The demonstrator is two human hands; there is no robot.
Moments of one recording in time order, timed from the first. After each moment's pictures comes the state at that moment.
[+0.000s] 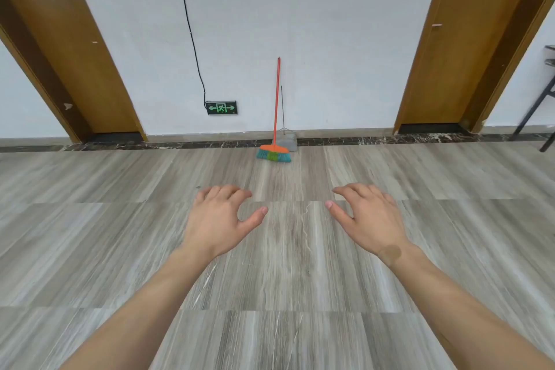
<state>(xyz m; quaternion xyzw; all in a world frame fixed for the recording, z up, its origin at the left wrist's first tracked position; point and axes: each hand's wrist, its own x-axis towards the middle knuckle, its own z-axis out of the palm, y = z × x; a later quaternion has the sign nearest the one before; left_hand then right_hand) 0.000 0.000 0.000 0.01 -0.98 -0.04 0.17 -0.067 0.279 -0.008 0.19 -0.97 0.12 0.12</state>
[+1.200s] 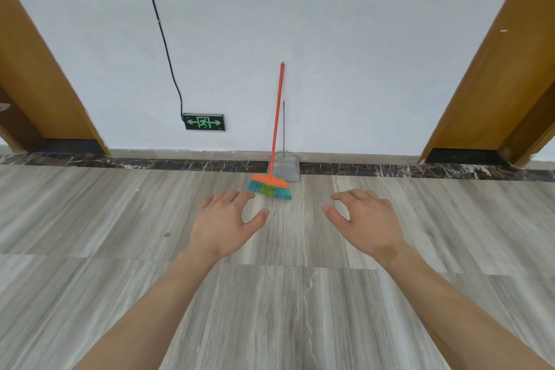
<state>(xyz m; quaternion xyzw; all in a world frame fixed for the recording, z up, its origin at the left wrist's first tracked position) -0.623 -0.156 -0.036 0.04 -0.99 -0.09 0.10 -0.685 0.113 -0.027 0.17 -0.98 0.10 0.05</state>
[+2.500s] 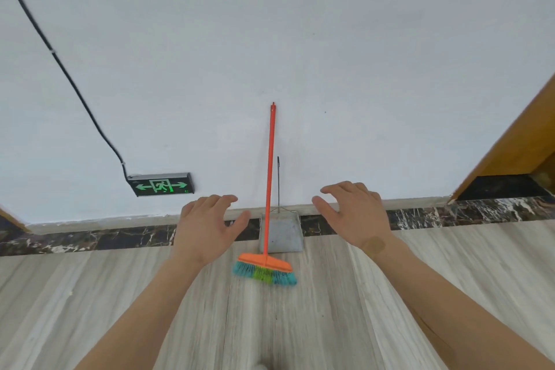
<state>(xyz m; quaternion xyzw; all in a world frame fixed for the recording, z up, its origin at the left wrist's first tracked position) -1.288 -0.367 -0.066 0.03 -0.98 -0.14 0.10 -1.341 -0.090 -0.049 0.12 -0.98 0.14 0.06</state>
